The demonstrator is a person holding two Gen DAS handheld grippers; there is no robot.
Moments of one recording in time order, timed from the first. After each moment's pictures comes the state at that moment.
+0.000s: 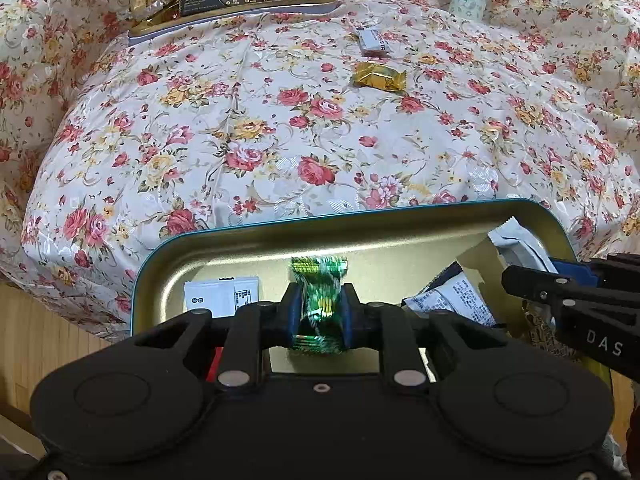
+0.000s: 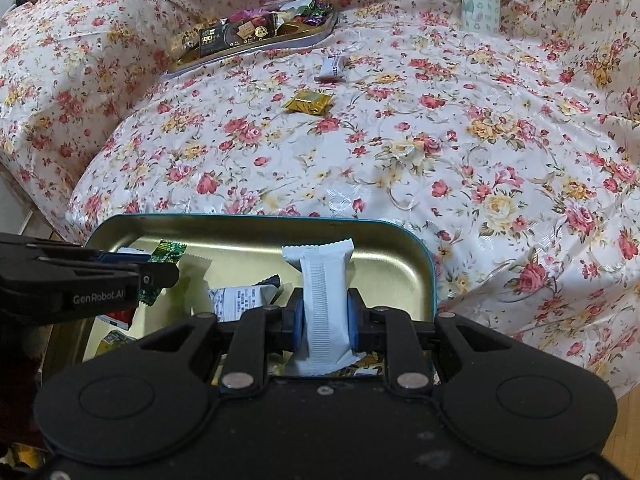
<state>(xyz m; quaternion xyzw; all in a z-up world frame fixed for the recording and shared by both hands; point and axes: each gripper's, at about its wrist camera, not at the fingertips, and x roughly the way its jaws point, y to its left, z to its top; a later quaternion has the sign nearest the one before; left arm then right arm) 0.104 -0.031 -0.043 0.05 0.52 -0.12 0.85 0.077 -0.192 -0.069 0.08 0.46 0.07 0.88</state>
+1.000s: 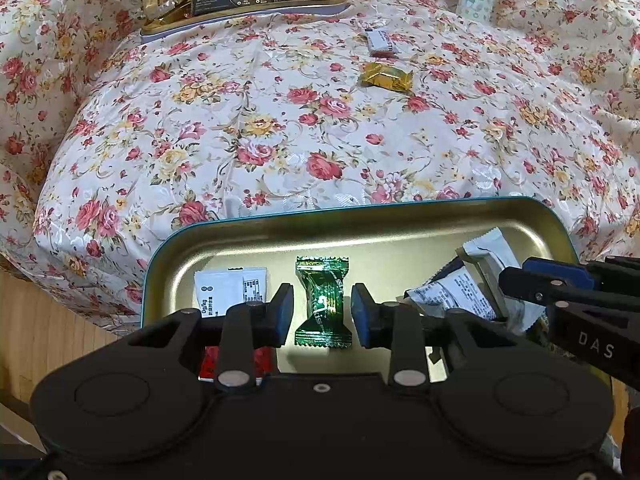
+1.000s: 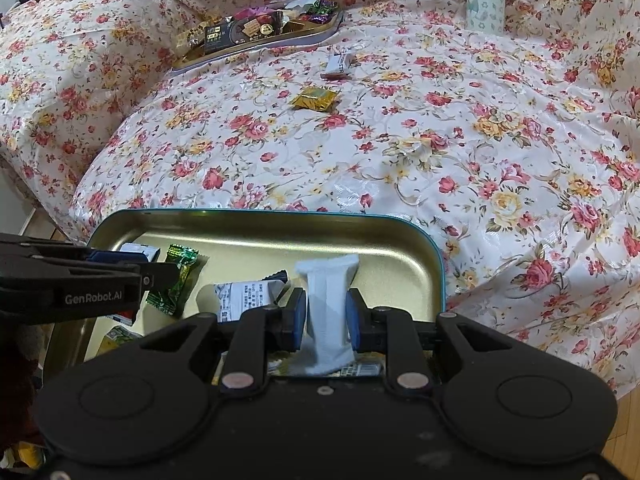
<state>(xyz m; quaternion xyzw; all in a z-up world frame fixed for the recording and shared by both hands) 0.098 -0.031 -0.039 0.05 0.52 -0.11 0.85 0.075 -0.191 -0.071 0.08 0.46 0.07 0.88</state>
